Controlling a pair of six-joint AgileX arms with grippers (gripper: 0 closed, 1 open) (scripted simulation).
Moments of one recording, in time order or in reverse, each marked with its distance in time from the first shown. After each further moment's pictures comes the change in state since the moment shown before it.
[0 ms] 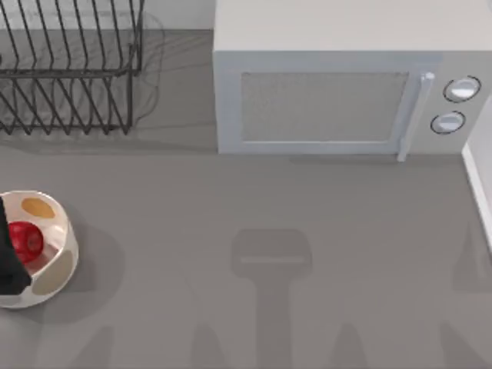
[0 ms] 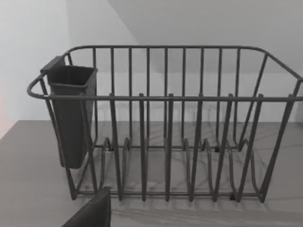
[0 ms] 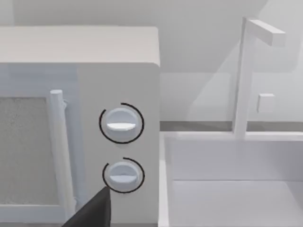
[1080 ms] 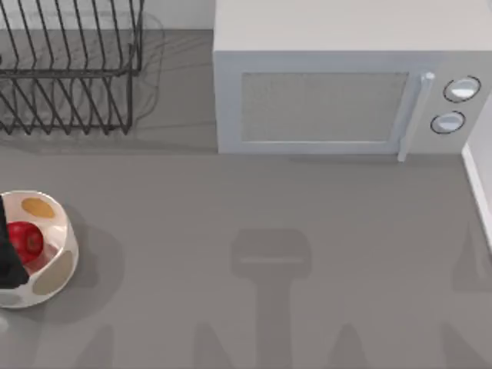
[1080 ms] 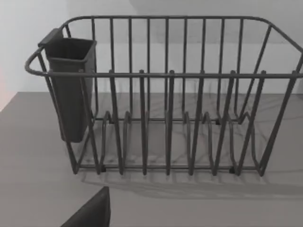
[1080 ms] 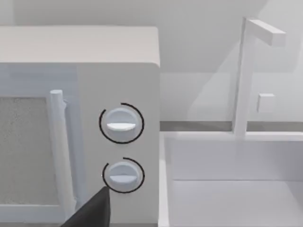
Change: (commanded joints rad) left arm 0.001 0.108 0.096 -0.089 0.000 0.003; right arm 0.000 0.000 0.000 0.000 0.000 0.000
